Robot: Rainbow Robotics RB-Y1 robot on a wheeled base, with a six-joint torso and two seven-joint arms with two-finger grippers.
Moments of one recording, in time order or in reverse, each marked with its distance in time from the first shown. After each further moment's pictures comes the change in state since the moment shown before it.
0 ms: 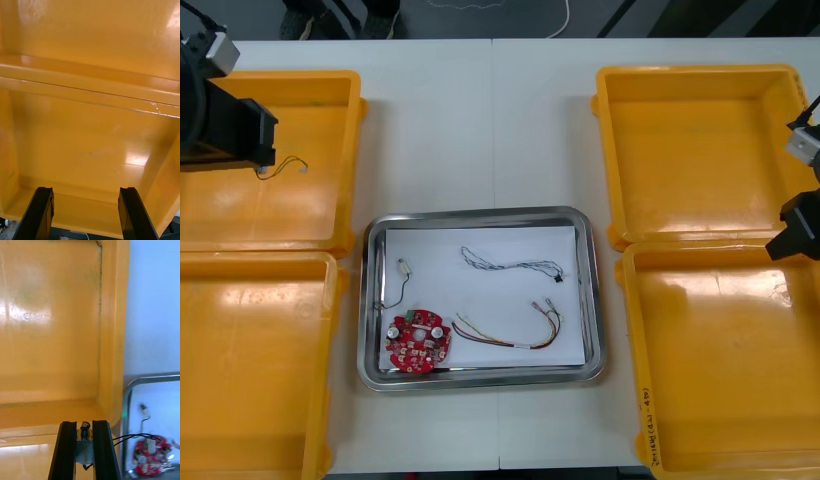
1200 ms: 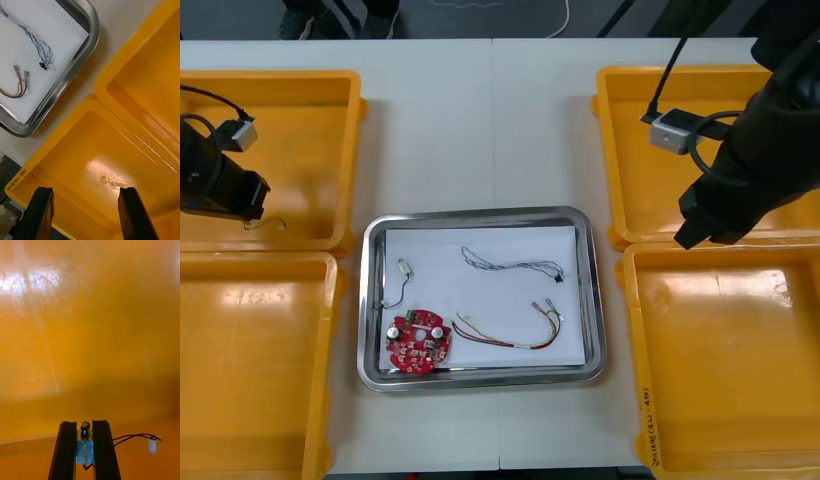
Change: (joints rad) right arm -0.388 0.060 0.390 0.048 -0.122 -0.009 0.181; left arm 0.000 0.075 -0.144 0.573 -0.016 -0.296 -0.476
